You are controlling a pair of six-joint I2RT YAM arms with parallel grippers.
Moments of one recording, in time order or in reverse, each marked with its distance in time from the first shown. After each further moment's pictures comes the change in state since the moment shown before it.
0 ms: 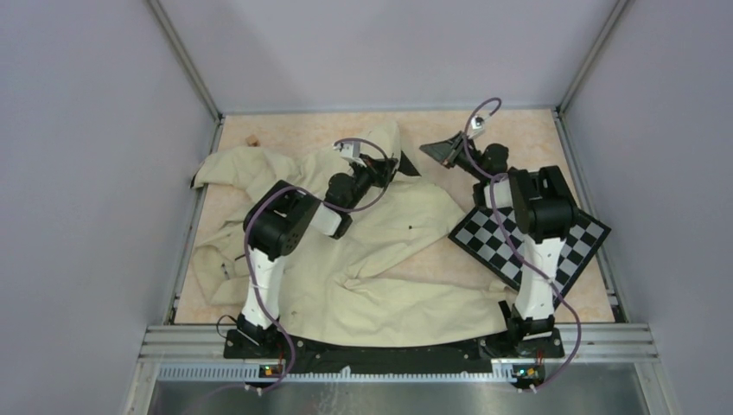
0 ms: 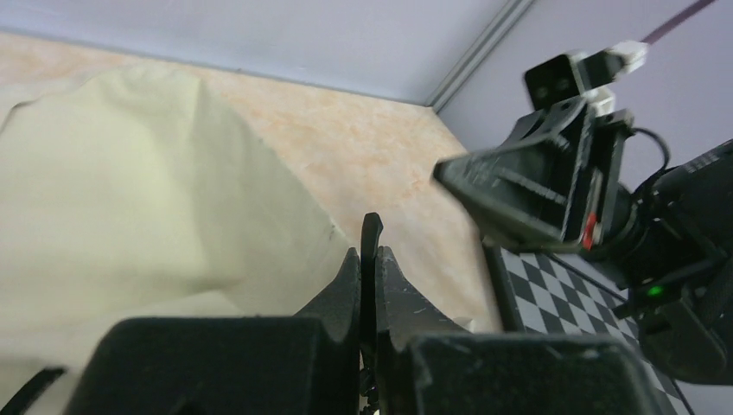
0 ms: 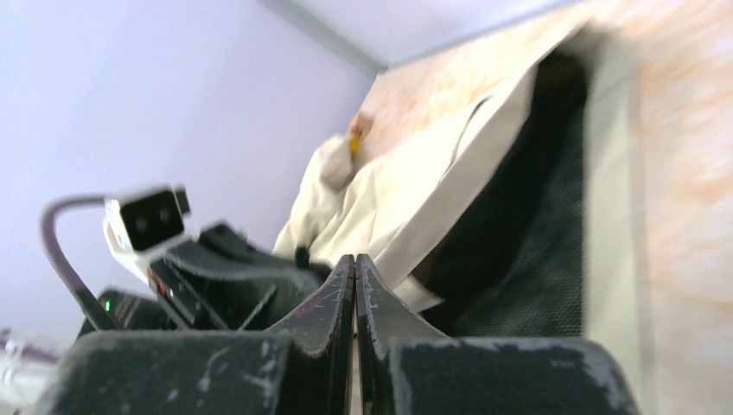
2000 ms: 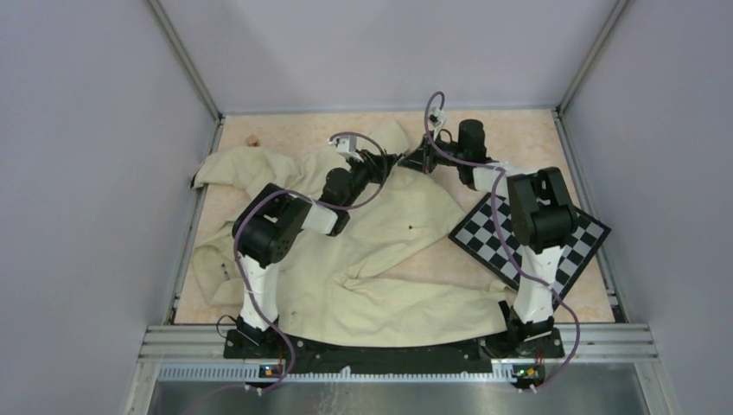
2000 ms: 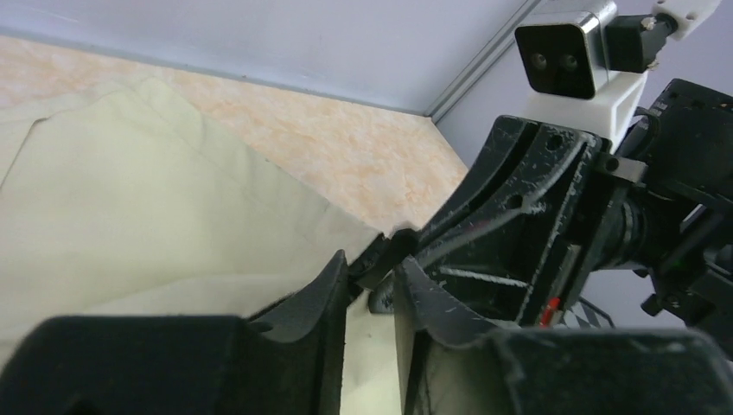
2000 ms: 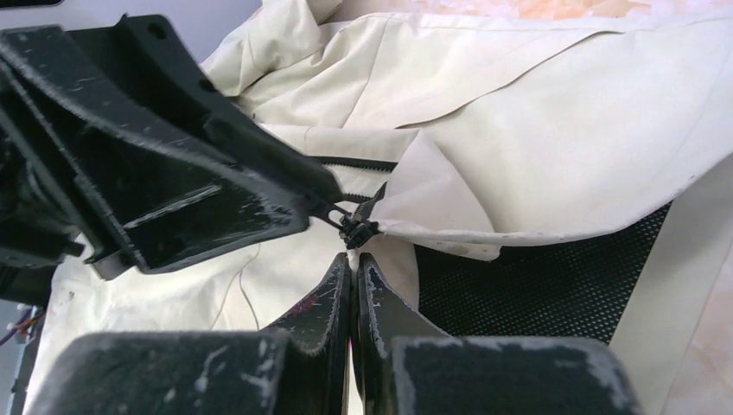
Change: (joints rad) left arm -0.002 -0.098 -0.038 -0.101 -0.045 -0.029; right arm 0.088 -0.095 0.212 -0.718 -0.209 -0.754
